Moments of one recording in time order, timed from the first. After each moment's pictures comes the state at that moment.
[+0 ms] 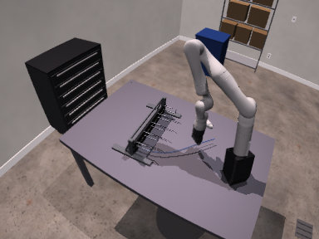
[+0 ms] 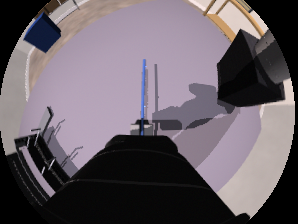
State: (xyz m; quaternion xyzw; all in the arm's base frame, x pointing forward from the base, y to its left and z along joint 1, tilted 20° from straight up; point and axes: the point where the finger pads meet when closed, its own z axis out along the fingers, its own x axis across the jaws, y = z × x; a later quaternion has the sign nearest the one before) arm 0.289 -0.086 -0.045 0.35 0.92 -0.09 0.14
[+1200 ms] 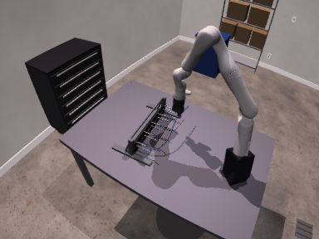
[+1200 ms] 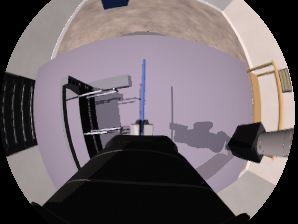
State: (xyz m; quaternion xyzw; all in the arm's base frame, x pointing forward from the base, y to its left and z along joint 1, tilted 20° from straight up) arm 0.457 -0.150 0.109 0.07 0.98 -0.12 0.11
